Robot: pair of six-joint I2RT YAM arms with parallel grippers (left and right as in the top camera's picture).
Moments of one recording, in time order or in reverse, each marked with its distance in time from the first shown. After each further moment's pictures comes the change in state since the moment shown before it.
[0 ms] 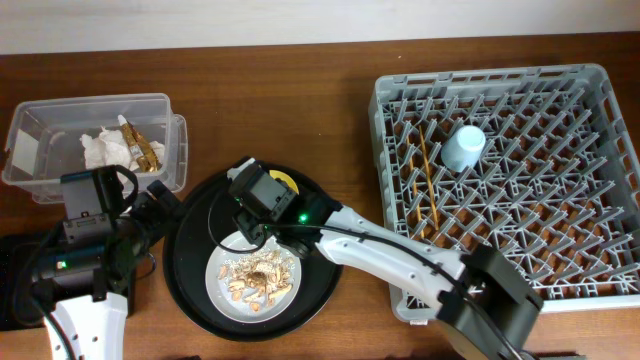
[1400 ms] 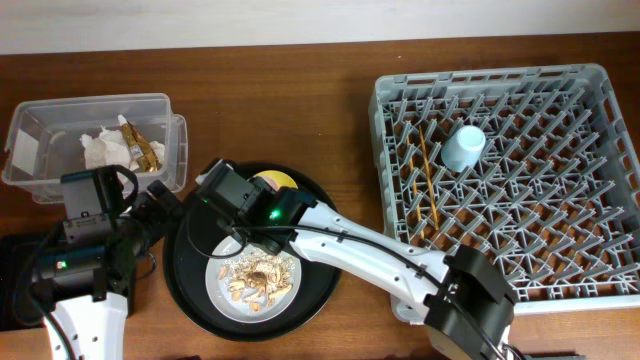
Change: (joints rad) left arm 0.000 0.000 0.000 0.000 0.000 0.000; right arm 0.063 0.086 0.264 -0.249 0.101 -0.135
